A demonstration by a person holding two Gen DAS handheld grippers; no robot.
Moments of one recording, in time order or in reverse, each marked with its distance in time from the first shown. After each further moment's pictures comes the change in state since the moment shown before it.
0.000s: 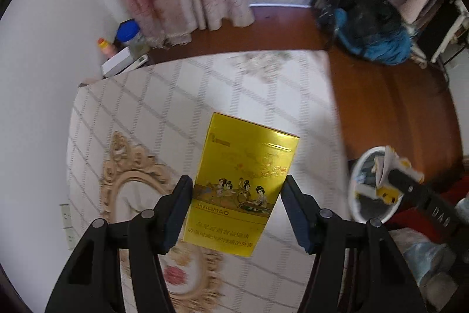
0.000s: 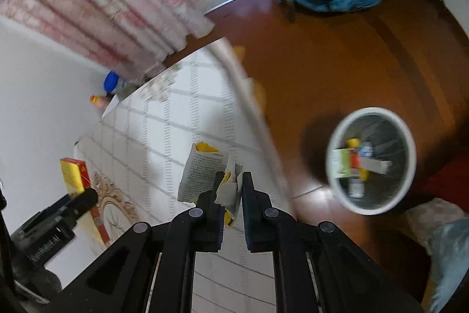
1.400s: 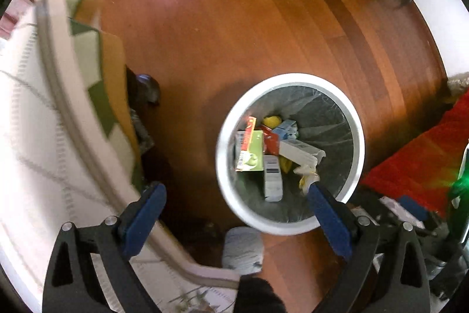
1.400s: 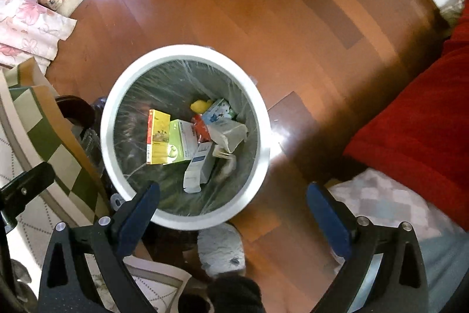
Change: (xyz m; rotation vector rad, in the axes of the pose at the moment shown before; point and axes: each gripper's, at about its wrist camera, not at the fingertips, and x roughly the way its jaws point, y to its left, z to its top) left arm 0.185 -0.296 -0.023 0.288 0.236 -0.106; right arm 0.111 -0.333 -0.026 0.243 0.166 -0.278
